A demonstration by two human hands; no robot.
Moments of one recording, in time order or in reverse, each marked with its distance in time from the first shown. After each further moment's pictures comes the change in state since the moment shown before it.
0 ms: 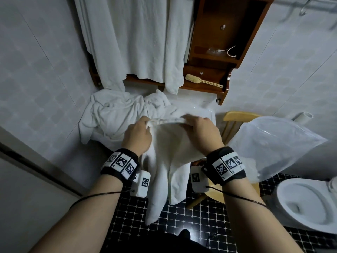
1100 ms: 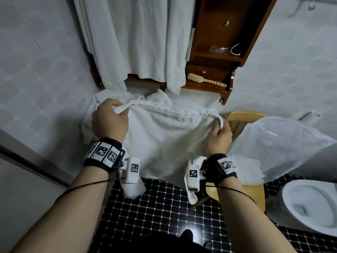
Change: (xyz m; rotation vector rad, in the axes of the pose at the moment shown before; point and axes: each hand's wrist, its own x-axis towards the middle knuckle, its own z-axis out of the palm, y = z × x) left_hand 0.032 -0.017 -0.049 -0.103 0.578 -0.216; right_hand -0.001 0.050 0.042 0.585 0.516 0.631
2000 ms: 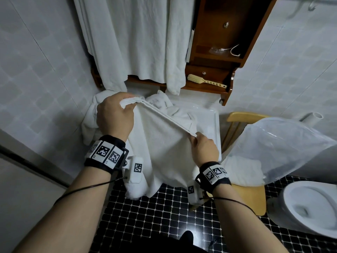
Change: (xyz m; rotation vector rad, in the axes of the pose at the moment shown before) left_hand -0.002 0.028 -0.006 -0.130 -0.021 0.200; right_hand -0.020 0.027 0.019 -0.642 -0.426 -0.215
